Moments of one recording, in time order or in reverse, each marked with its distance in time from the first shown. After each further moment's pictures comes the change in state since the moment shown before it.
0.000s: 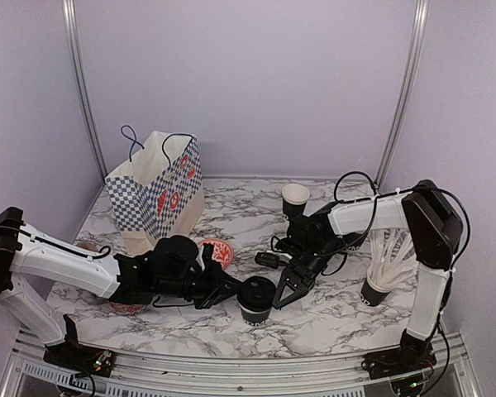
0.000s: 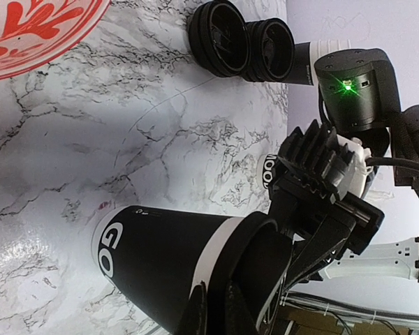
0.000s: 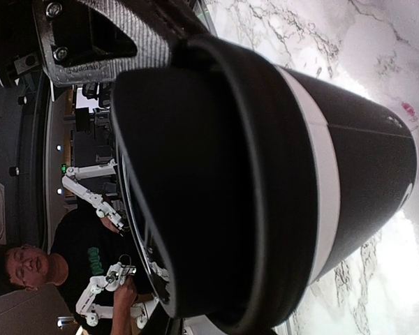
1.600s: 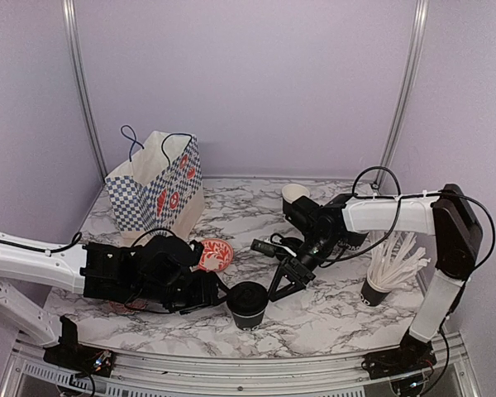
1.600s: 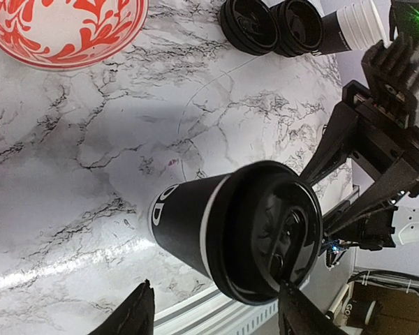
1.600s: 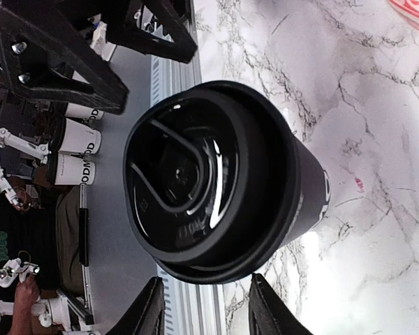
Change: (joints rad) left arm -0.115 -0.189 0.136 -0.550 -0.193 0.205; right arm 0.038 -0.156 -0.014 0.179 0.185 -0.046
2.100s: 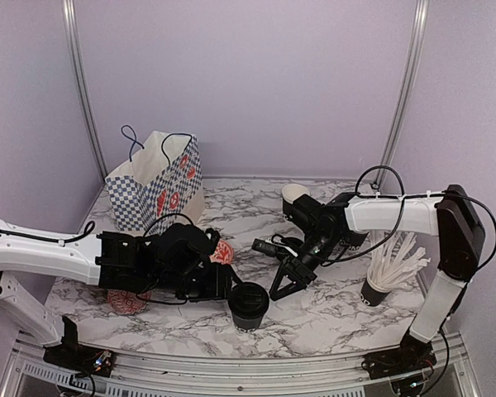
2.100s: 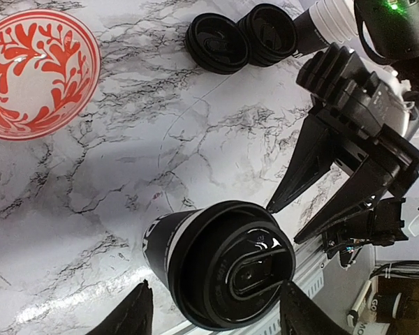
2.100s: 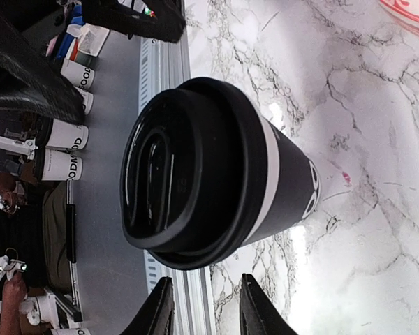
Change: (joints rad) left arm 0.004 0.060 0.134 -0.067 -0.044 0.168; right arm 0.000 -0.019 0.000 -0.010 0.055 -0.023
